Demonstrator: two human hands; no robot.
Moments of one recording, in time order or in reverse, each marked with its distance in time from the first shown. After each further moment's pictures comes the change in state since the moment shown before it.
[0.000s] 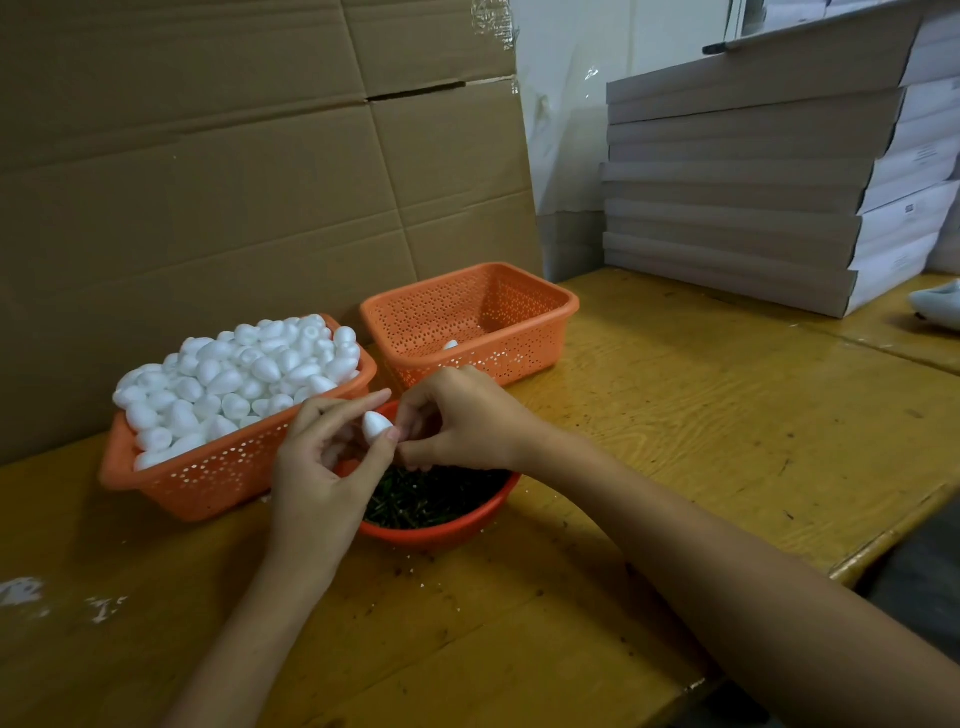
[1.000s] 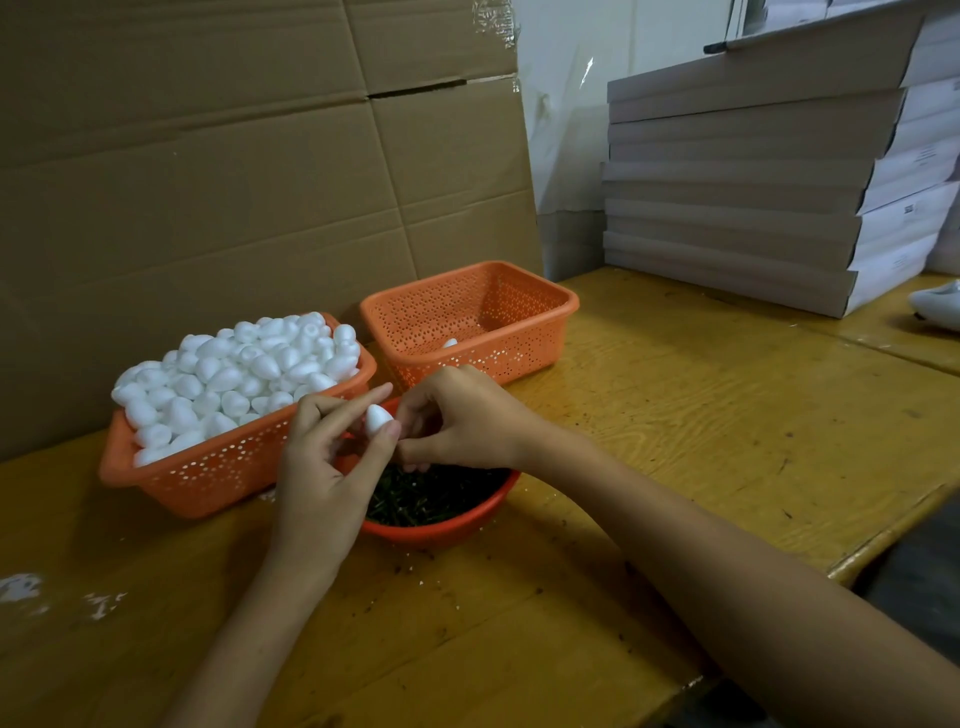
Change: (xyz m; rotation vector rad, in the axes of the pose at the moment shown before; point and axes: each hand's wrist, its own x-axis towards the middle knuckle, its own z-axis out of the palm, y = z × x) left_hand 0.000 -0.003 0.001 0.039 -0.011 0.011; right_hand -0.001 0.000 0.000 0.026 -0.025 -0.024
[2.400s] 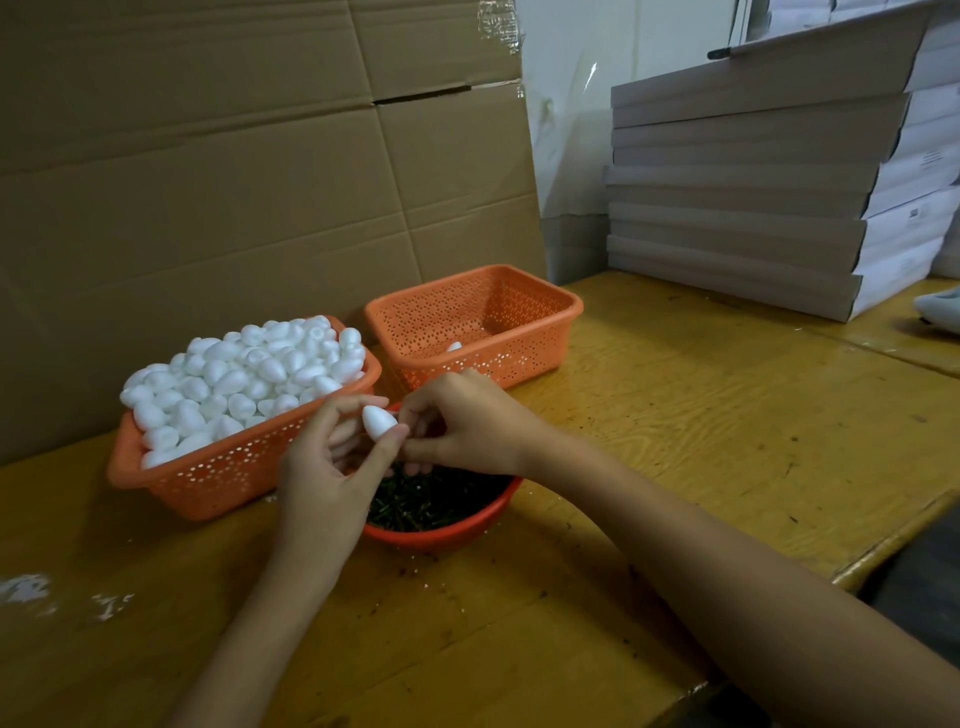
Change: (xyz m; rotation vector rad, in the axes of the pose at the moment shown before) left_hand 0.000 0.006 0.001 -0.121 0.027 -0.028; right_hand 0.001 0.001 0.003 -0.071 0.021 -0.070
